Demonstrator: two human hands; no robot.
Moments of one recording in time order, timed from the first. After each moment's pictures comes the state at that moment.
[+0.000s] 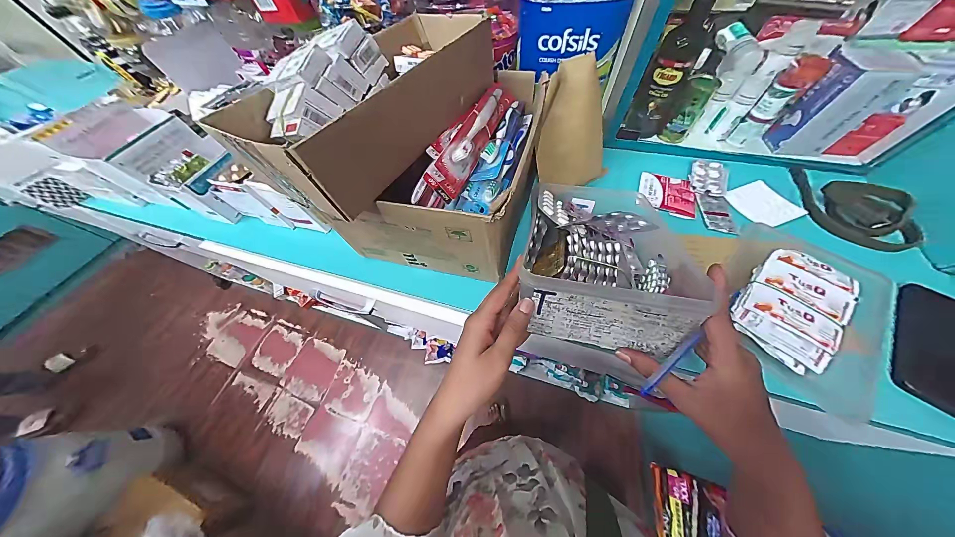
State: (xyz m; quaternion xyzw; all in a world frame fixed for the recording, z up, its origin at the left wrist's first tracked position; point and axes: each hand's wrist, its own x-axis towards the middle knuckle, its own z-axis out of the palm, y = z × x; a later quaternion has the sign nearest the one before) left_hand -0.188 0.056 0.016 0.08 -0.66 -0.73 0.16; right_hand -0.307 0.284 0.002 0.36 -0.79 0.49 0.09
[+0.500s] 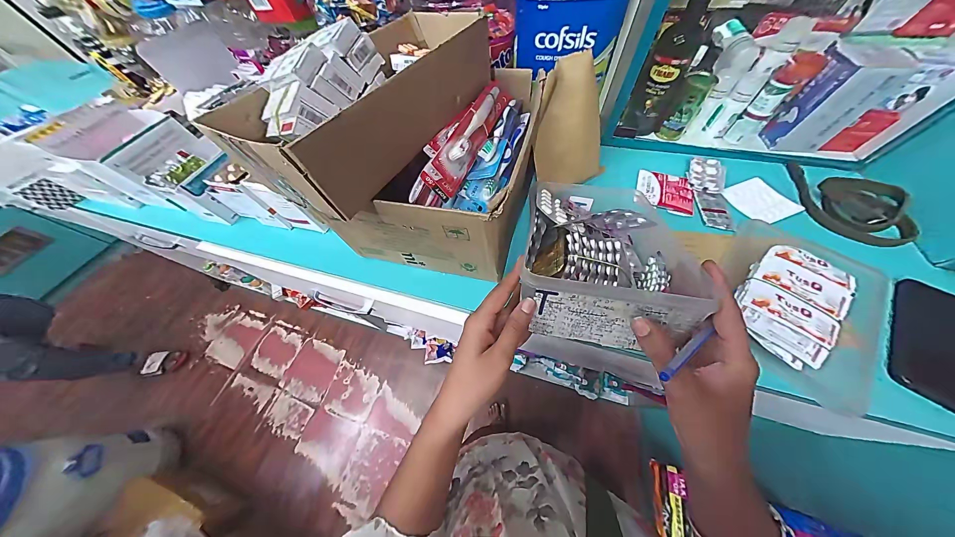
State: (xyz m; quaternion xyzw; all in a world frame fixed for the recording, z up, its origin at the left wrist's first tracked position) left_hand -0.190 0.059 0.012 0.07 -0.65 -0.74 0.17; right_hand -0.284 0.248 0.016 0.22 -0.71 0.66 0.10
